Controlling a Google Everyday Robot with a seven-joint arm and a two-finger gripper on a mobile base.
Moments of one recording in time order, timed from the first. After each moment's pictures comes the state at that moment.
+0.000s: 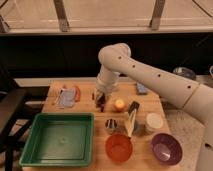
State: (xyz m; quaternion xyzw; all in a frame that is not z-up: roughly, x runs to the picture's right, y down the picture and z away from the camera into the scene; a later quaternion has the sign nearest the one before) arm -0.019 0.060 0.696 -0.17 -0.36 -0.63 0.66
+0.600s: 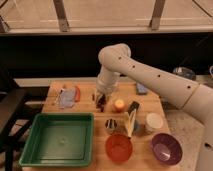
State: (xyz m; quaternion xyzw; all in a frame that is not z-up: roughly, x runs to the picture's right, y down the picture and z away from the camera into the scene) arm -0.015 0.071 0.693 -0.18 -0.37 -0.64 0.65
